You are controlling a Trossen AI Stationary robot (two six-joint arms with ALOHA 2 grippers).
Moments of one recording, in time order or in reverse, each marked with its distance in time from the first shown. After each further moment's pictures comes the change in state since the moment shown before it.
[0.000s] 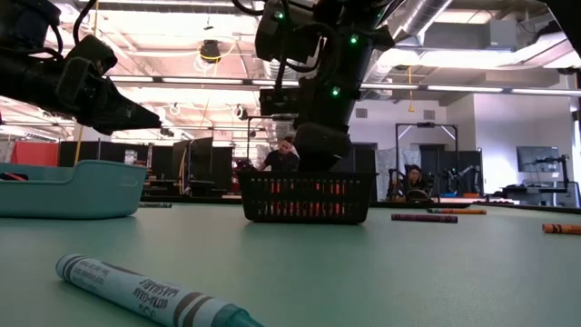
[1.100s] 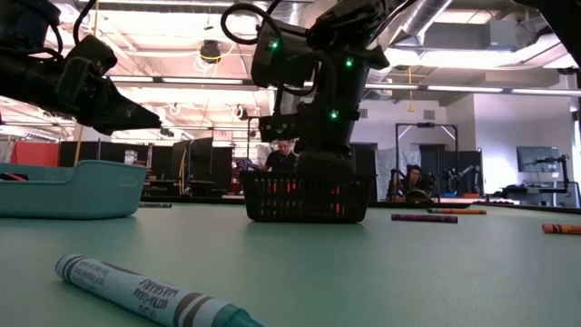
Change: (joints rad) left arm 0.000 0.000 0.000 0.000 -0.001 0.000; right arm -0.013 0.084 0.003 -0.027 -0.034 0.027
